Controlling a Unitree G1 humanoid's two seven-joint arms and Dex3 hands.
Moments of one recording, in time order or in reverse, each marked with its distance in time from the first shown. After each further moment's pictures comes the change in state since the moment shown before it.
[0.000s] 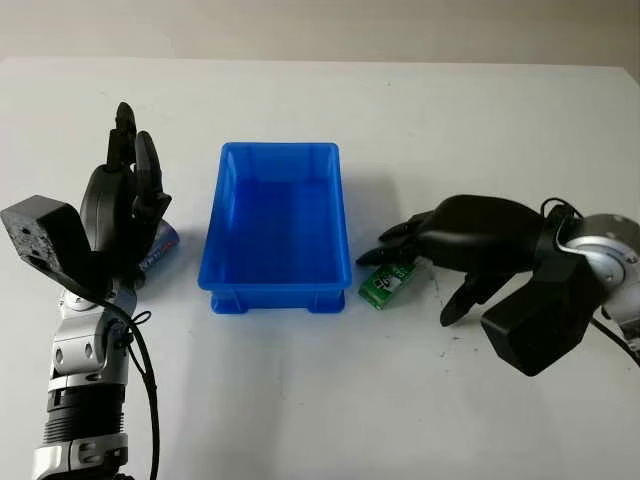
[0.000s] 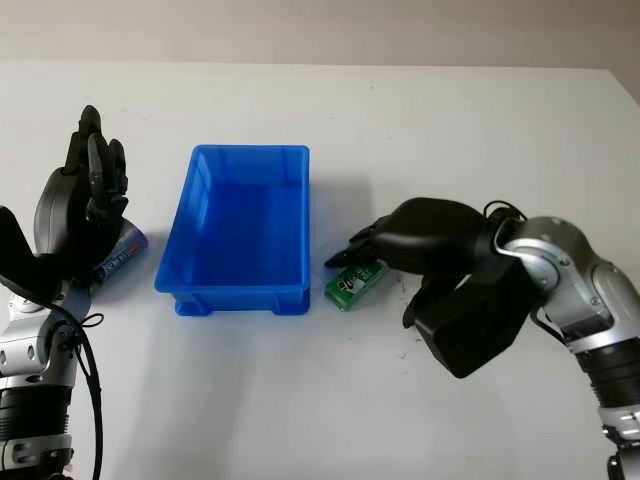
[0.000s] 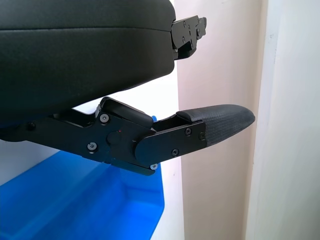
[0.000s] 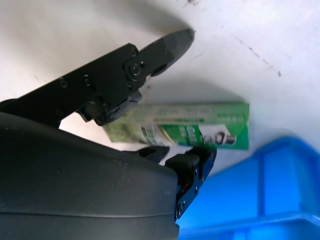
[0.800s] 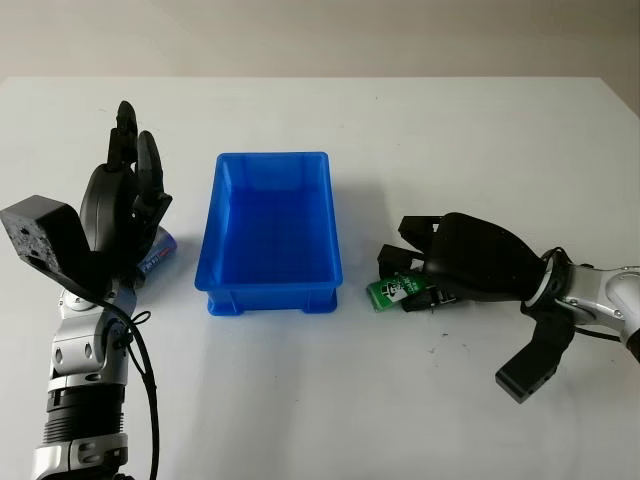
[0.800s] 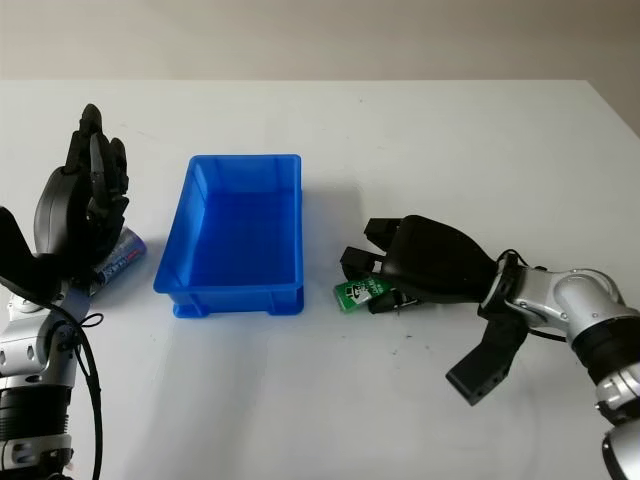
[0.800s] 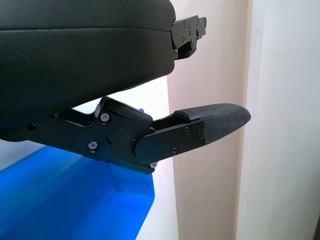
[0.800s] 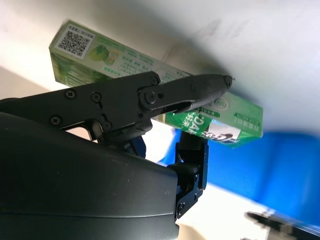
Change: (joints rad) left arm -0.001 0.001 0.001 0.002 -0.001 -0.004 -0.008; right arm -0.251 0.010 0.279 0.495 -0.572 -0.062 -1.147
